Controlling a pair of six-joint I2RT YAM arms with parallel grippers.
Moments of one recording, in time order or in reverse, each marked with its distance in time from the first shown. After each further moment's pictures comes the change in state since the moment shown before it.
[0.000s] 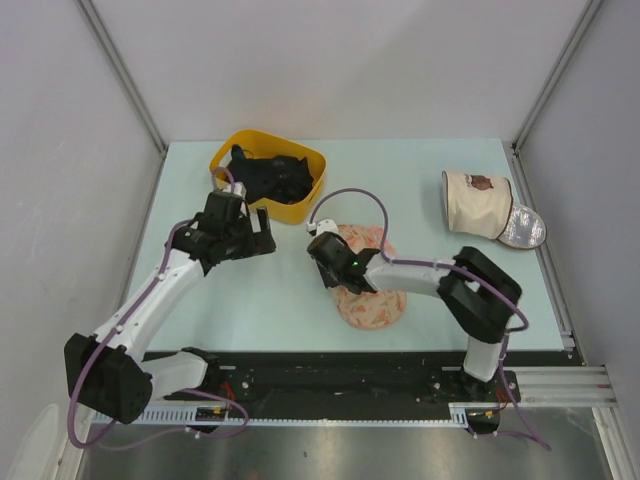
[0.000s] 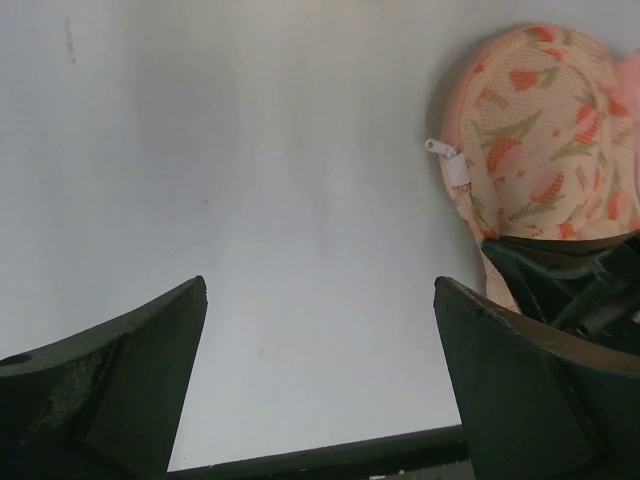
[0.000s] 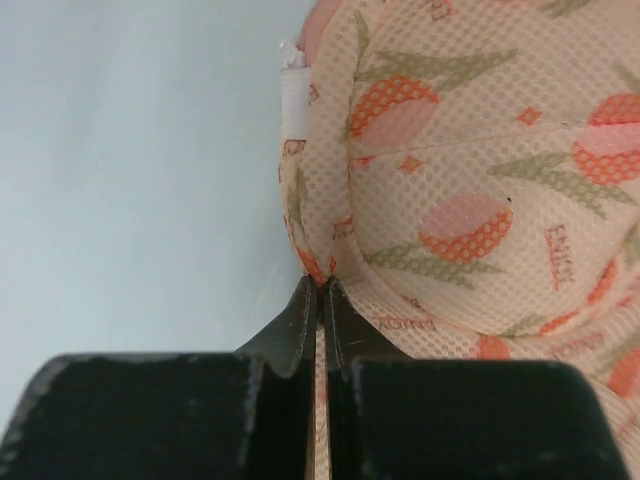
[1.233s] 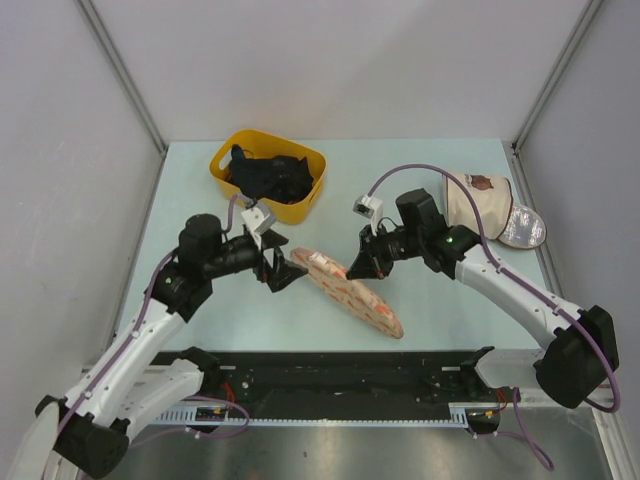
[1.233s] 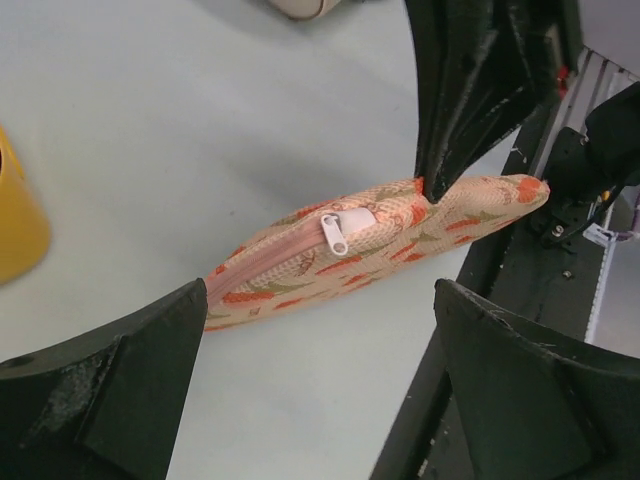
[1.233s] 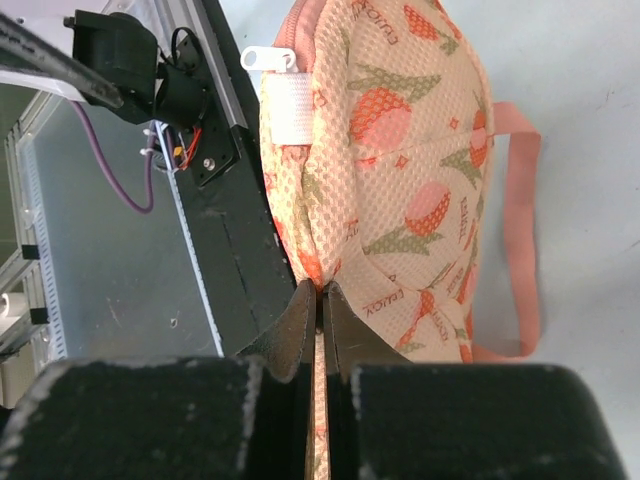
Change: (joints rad) left arm -0.101 -0.309 -0.161 0.353 0.690 0.452; right arm -0.354 -0.577 -0.108 -0.253 -1.069 -0.299
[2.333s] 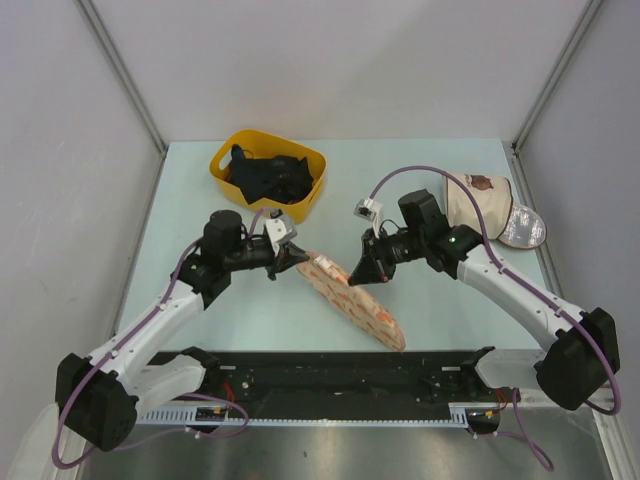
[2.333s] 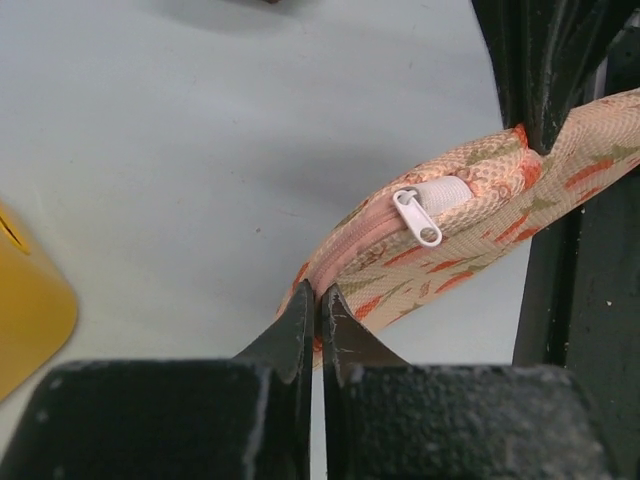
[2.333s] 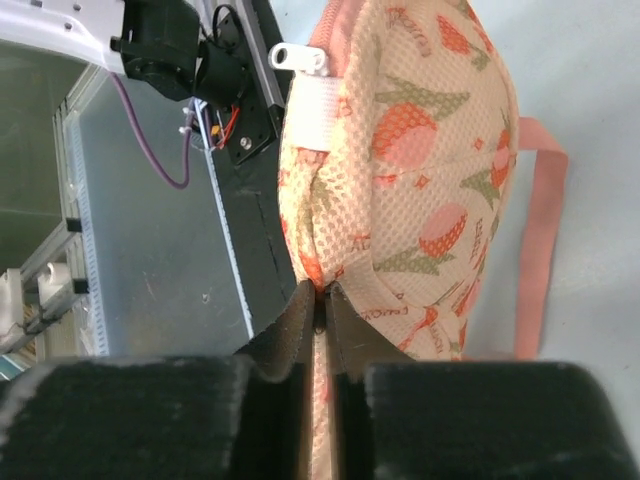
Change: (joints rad) left arm -0.004 0.140 -0.121 0.223 0.124 0.313; right arm -0.024 -0.010 0.000 -0.053 -0.108 -0.017
